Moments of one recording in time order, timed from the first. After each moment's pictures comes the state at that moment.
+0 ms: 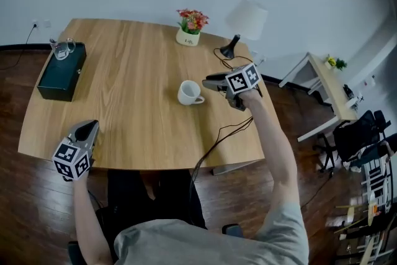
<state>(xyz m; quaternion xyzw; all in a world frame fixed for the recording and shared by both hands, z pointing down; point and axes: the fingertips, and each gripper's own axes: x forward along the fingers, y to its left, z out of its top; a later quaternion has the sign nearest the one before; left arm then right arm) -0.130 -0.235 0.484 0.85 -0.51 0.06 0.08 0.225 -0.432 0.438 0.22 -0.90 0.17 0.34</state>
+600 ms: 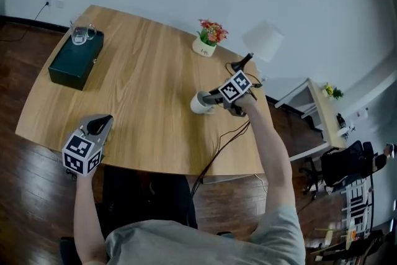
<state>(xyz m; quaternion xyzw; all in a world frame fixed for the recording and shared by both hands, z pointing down) -0.125 -0.235 0.482 0.85 -0.51 0.06 0.08 0.196 -0.437 0.501 0.16 -0.82 0.18 0.52</state>
